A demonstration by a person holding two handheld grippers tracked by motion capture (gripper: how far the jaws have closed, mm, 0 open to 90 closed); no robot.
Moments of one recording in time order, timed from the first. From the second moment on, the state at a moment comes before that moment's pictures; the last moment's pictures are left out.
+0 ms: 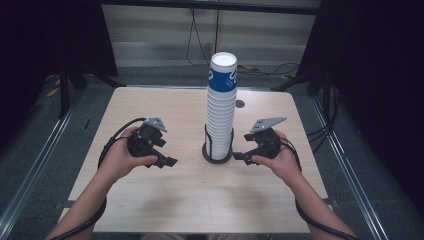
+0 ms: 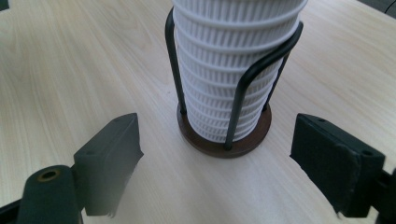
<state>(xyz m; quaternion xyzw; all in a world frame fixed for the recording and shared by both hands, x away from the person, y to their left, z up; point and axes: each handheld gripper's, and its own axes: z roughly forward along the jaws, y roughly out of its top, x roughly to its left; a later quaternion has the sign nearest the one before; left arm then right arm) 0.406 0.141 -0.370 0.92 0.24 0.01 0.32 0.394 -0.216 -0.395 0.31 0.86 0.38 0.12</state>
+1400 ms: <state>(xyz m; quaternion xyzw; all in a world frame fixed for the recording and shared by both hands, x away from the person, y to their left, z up) 0.466 0.083 -0.269 0.94 0.21 0.02 0.29 0.432 -0.197 -0.316 0.28 0.85 0.43 0.11</state>
